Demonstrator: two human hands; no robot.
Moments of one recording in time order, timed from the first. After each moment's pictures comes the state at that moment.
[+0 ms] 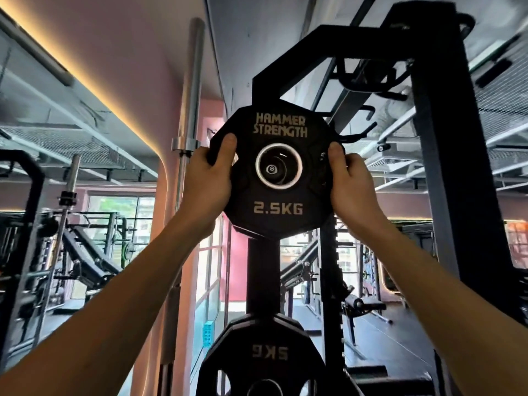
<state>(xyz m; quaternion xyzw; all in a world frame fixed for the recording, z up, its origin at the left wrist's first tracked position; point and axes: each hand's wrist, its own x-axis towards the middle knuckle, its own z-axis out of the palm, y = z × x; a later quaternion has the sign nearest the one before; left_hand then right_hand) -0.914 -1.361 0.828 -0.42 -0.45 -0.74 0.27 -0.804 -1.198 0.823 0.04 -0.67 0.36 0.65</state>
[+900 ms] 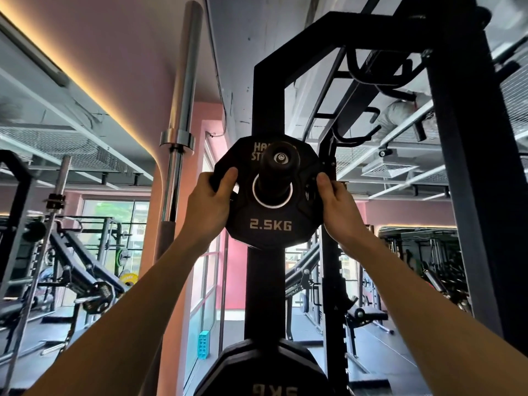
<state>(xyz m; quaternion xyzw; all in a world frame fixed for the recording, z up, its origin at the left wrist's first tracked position) -1.013 -1.307 0.818 -0.39 -0.55 -0.67 0.30 -0.906 -1.125 0.821 0.03 -0.71 0.41 0.57</state>
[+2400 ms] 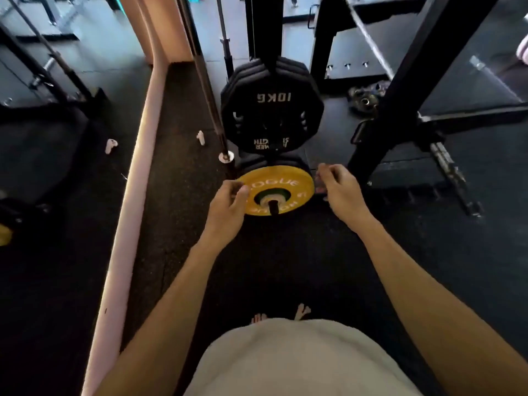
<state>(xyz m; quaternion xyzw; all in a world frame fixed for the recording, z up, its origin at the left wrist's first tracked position) -0.698 -1.574 0.229 -0.20 -0.83 -0.49 -0.19 -0.581 -1.372 0.225 -0.37 -0.74 0.55 0.15</state>
